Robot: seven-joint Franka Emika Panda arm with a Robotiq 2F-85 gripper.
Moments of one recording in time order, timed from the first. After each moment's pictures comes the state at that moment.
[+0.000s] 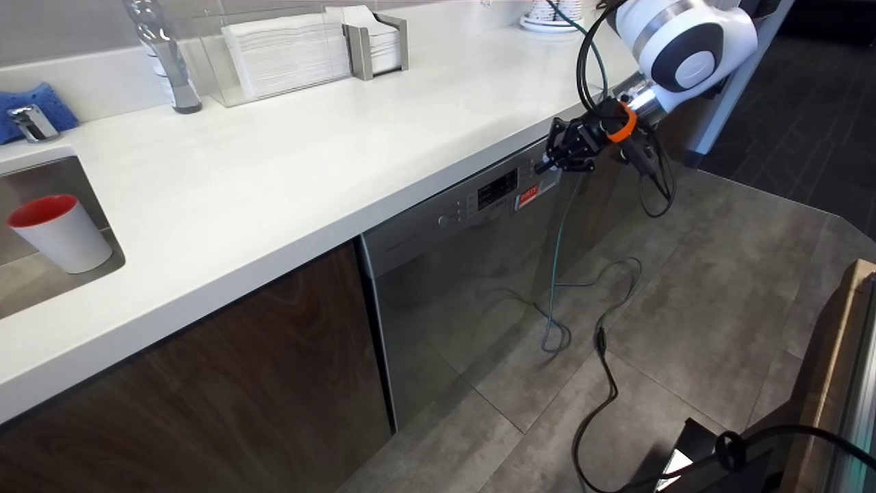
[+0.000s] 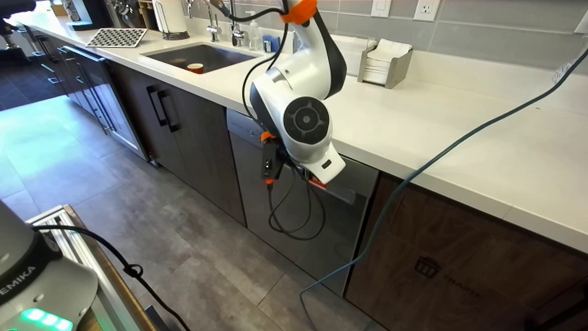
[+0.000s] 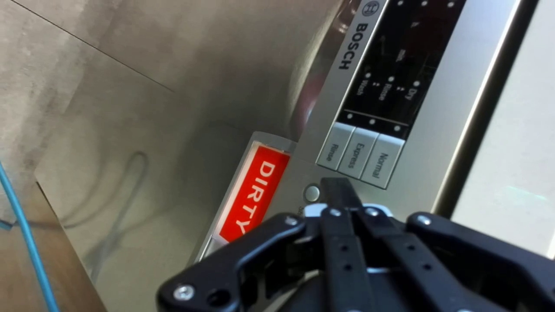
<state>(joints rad) -0.06 0.52 -0.23 -2.20 1.80 2.50 -0.93</state>
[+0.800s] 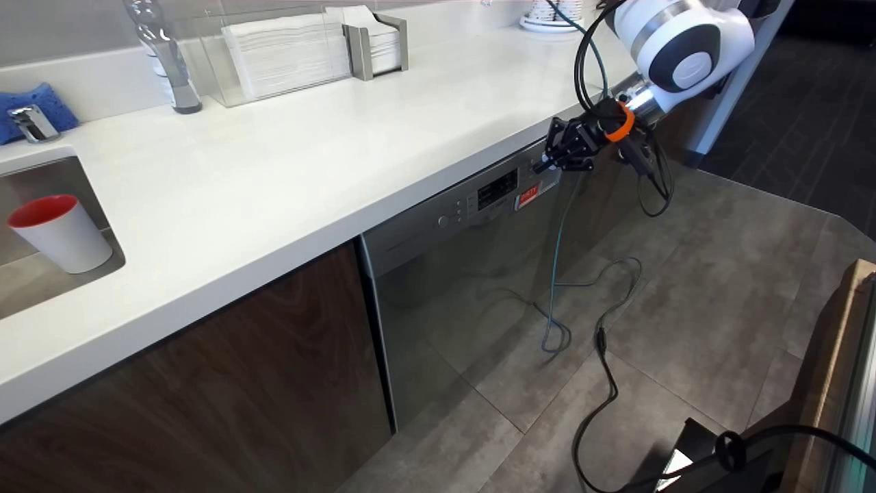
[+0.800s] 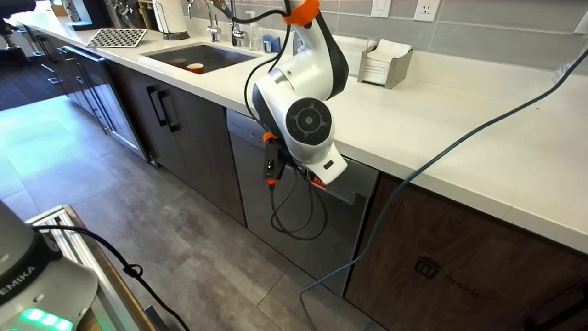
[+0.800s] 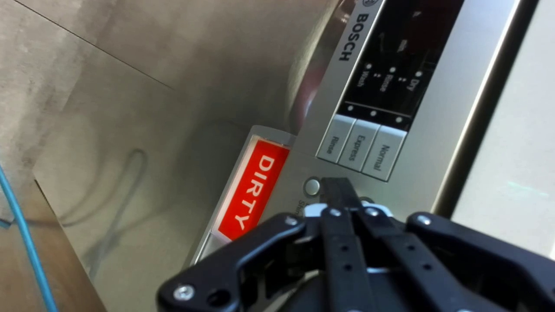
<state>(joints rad) -0.07 0.53 -0.23 -2.19 1.80 2.50 -0.92</state>
